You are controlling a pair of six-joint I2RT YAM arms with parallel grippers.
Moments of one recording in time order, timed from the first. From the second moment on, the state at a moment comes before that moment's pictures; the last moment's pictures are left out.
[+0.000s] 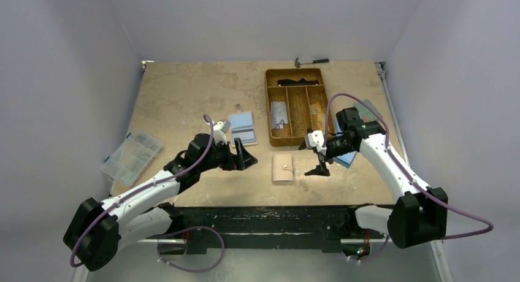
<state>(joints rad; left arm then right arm) -0.64 1.01 0.48 0.06 0.25 -0.72 0.21 1.22 0.93 -1.03 -1.01 -1.44</state>
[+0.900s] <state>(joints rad) -0.65 1.19 0.33 0.36 0.32 -0.82 0.58 1.36 0.82 -0.77 -0.77 -1.37</state>
